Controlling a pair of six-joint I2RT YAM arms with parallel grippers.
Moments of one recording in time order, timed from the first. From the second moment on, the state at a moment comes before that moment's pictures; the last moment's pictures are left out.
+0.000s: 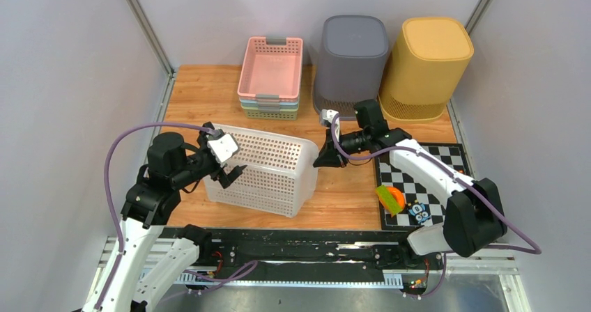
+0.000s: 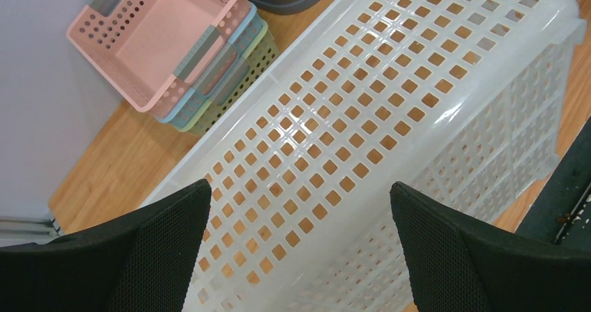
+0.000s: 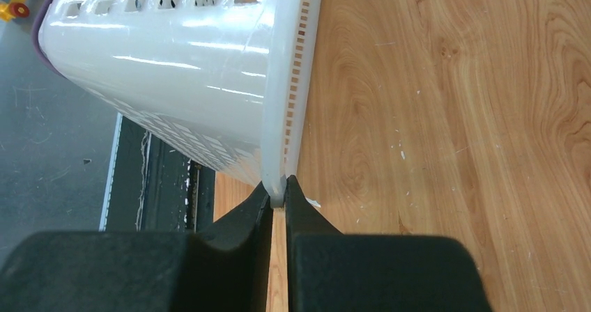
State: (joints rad) left arm -0.32 0.63 0.94 -0.68 0.44 0.55; right arm 0.49 1.37 0.98 -0.33 -1.04 -0.39
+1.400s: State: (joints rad) left arm -0.32 0.63 0.92 -0.67 0.44 0.55; right arm 0.41 1.61 1.12 -0.40 -1.07 -0.13
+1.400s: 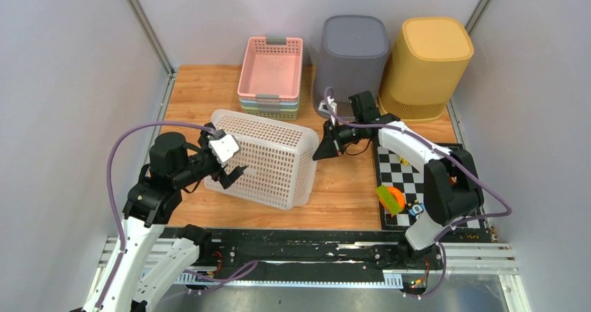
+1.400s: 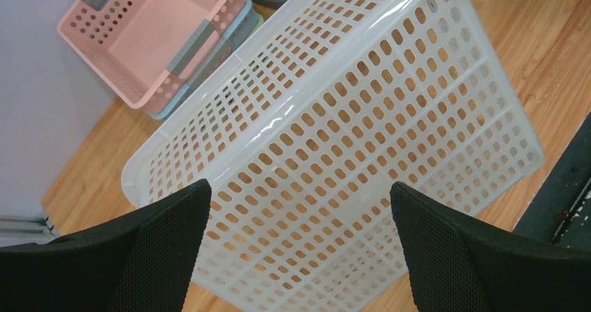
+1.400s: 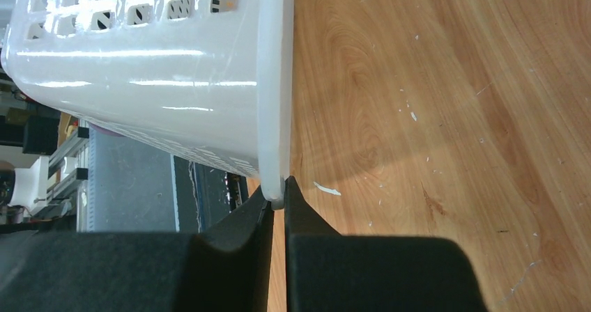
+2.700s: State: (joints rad) left arm -0.32 0.64 0.92 -0.67 0.44 0.55; right arm 0.35 1.86 1.13 -0.30 -1.06 0.18
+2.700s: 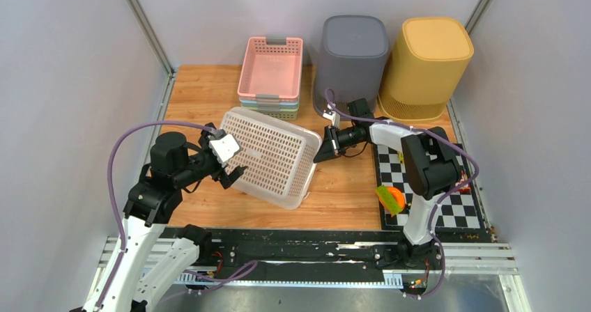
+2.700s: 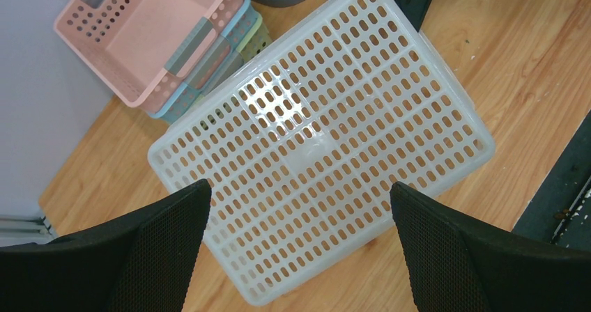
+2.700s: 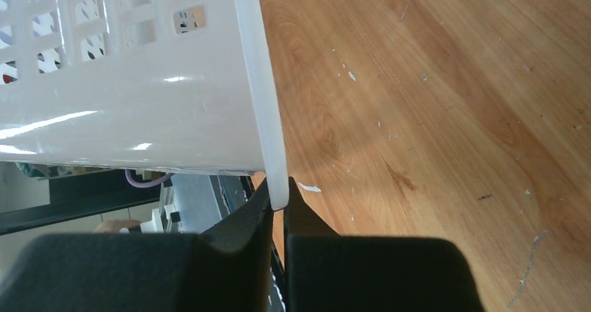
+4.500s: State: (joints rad) left arm -0.32 0.64 0.91 -0.67 0.44 0.55; right arm 0.34 1.98 1.13 -0.27 -0.98 0.17
